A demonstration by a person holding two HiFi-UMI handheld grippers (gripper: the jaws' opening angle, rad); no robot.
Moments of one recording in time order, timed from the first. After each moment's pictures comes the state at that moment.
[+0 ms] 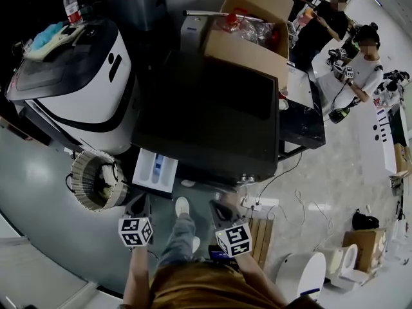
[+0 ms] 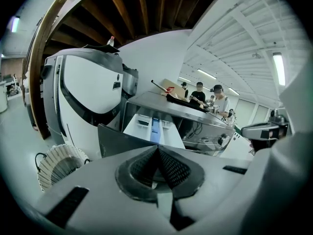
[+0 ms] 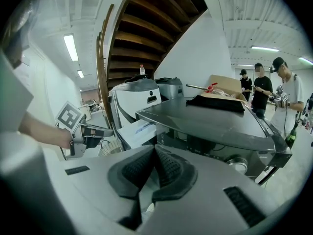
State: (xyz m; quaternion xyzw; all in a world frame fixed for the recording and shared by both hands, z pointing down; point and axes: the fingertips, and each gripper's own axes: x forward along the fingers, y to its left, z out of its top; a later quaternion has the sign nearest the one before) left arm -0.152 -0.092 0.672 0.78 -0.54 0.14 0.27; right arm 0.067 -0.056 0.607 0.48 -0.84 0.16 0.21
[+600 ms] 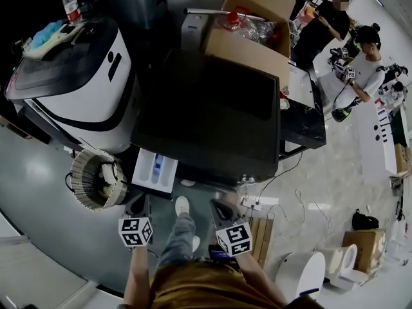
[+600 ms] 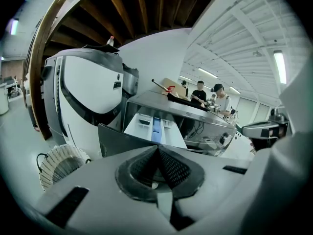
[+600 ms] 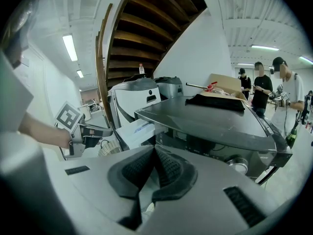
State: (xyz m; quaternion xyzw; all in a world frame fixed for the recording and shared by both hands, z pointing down) left arm -0.153 -0.095 0.675 0.78 -0.55 0.15 0.27; right arm 0.070 -0.061 0.612 0.48 -0.84 0.16 0.21
